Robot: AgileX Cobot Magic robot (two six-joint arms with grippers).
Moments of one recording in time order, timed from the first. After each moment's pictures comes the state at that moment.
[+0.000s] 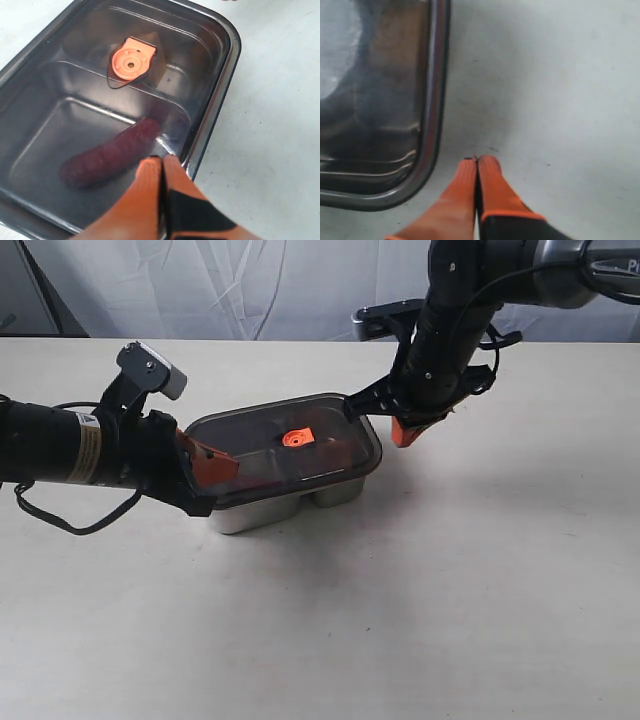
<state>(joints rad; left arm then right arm) -0.13 1.66 -0.73 1.50 -0.58 -1.20 0.42 2.03 -1.54 0.09 0.95 -0.03</state>
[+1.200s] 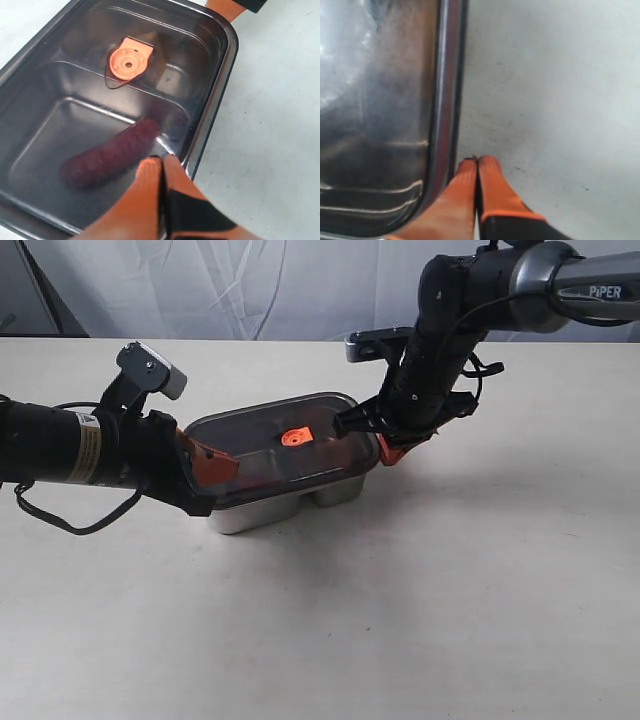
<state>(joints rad) -0.13 1.66 -0.73 1.50 -0.58 -1.21 0.42 2.11 -1.54 0.18 0.90 -0.07</state>
